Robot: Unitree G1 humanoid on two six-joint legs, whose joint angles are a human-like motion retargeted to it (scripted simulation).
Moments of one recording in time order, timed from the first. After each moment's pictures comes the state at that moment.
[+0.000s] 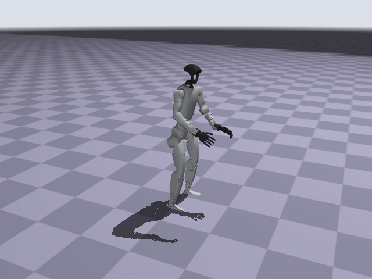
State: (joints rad) left arm -0.44 0.32 -0.54 0.86 0.10 -0.07 0.60; right arm -0.32 -0.39 0.41 0.63 0.13 -0.14 -0.28; waist -0.05 -0.09 -0.07; left_leg -0.35 0.08 0.16 0.30 -0.36 -0.01; right_leg -0.42 -0.13 -0.09 0.39 -0.35 0.13
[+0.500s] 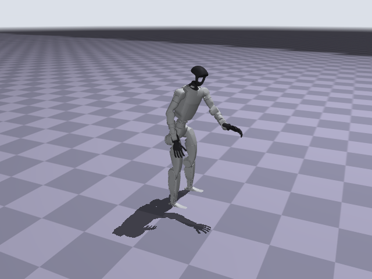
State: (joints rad) left arm -0.91 0.34 -0.60 0.98 0.09 -0.02 0.61; right arm -0.09 -0.35 0.57 0.88 0.11 -0.09 -0.22; waist -0.21 -0.06 0.00; left_leg -0.39 0.15 0.21 0.08 -0.18 -0.09; right_leg -0.46 -0.06 0.02 0.13 -0.20 0.15
